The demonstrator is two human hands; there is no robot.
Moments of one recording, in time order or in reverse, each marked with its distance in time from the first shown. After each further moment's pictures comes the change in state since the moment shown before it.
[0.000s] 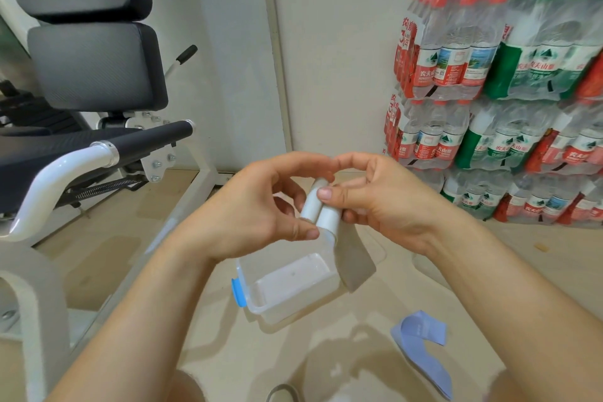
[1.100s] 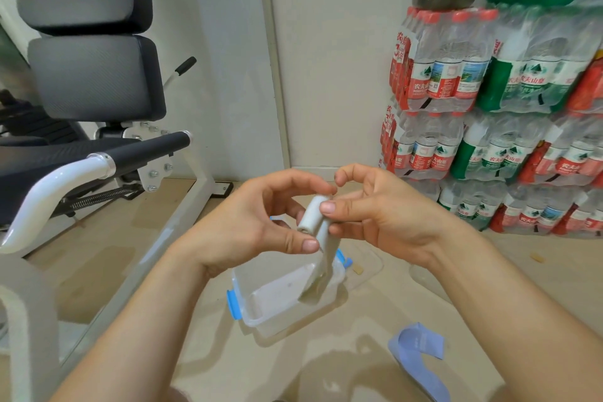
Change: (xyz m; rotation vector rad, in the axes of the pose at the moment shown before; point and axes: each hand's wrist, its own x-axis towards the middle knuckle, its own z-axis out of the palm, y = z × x) left_hand 0.004 -0.010 0.000 -0.280 -0.097 -0.024; right_hand -0.004 -0.003 -0.008 0.201 -0.111 0.033
